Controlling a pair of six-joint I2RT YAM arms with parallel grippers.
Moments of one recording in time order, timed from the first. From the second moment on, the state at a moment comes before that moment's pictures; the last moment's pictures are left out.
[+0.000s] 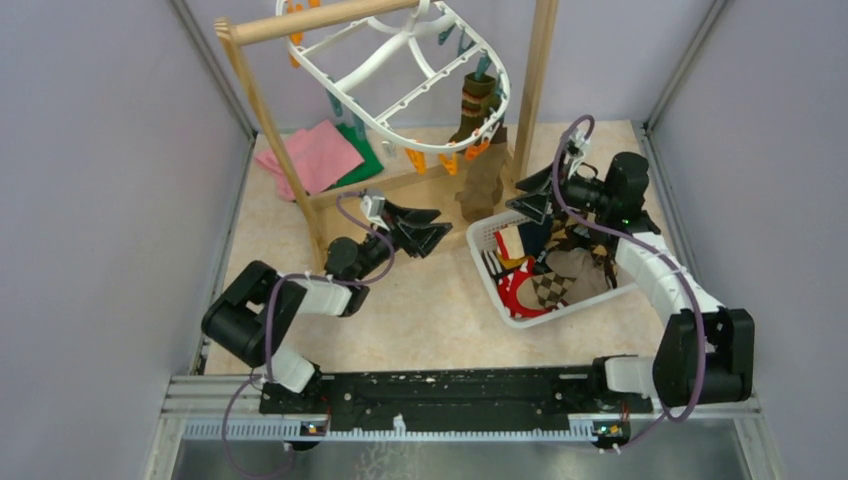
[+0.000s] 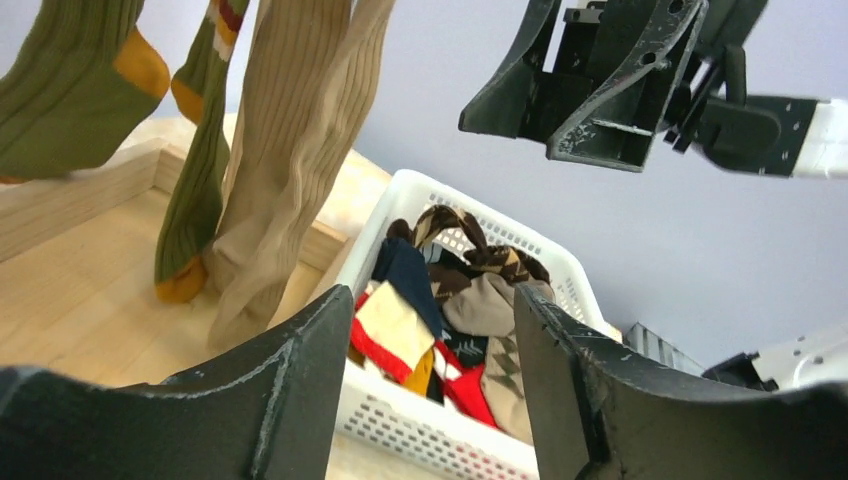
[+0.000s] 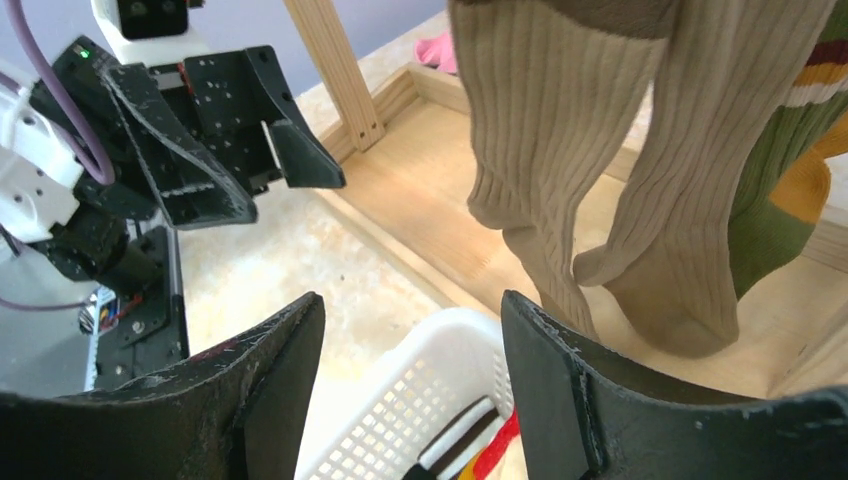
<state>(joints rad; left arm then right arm) -0.56 1.59 0.50 1.47 0.39 -0.64 0.08 1.31 0.87 0.38 -1.07 0.24</state>
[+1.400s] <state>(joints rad) -0.55 0.96 0.26 0.82 0.50 -0.33 0.17 1.60 1.00 -0.34 -0.65 -1.01</state>
